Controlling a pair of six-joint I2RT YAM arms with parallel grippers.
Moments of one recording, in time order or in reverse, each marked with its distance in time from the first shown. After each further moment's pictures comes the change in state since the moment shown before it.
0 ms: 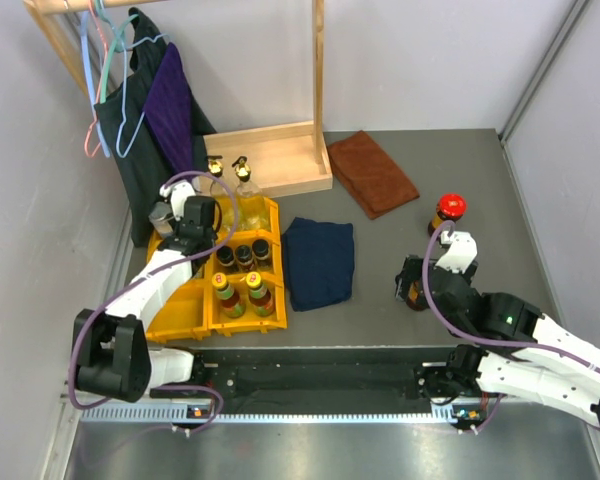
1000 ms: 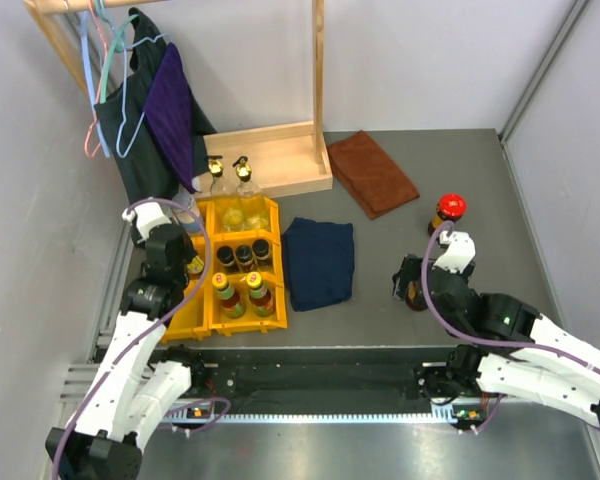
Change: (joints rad) left arm 0.016 -0.506 -0.059 -0.202 0.044 0.024; right arm 0.000 0.000 -0.017 0.046 -0.002 0.001
